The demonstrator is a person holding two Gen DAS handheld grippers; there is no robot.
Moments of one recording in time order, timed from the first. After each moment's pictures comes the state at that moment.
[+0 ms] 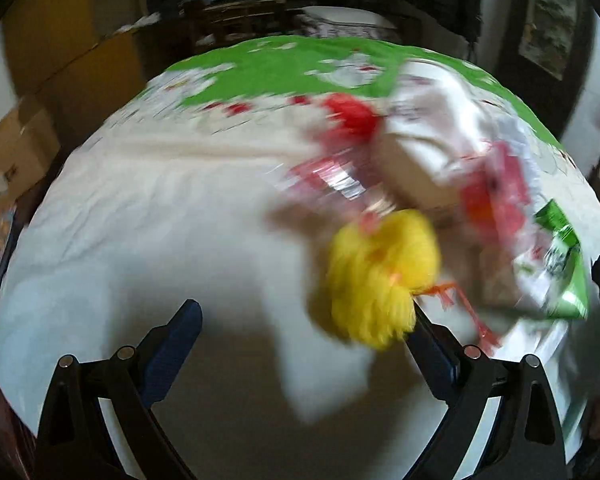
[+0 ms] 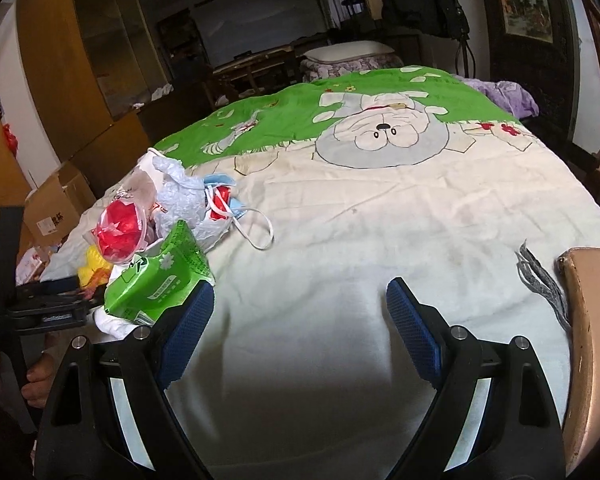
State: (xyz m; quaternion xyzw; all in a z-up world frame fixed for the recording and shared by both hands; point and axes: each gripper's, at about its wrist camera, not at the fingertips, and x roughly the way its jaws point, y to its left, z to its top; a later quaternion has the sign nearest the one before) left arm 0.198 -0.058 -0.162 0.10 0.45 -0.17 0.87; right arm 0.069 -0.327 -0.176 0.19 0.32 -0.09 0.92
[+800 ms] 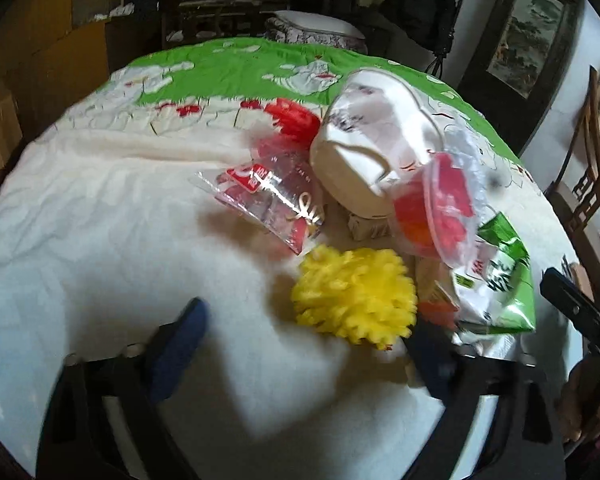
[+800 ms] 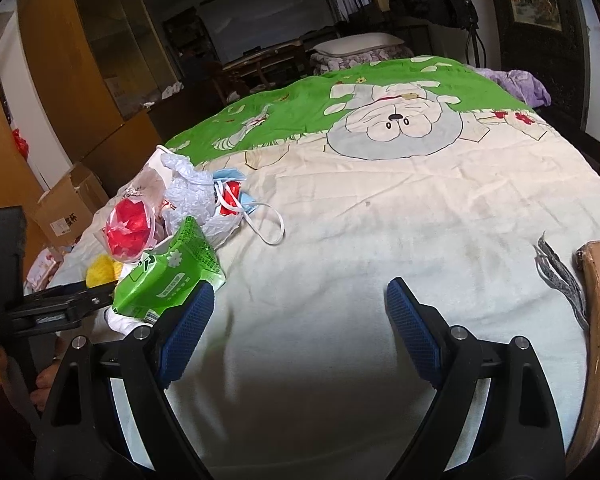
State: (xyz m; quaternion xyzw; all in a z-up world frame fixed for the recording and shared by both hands) left arm 0.199 -0.088 -0.162 0.05 0.45 -0.26 0.85; right arm 0.070 -0.330 -0.179 0.21 0.33 -0.07 0.92
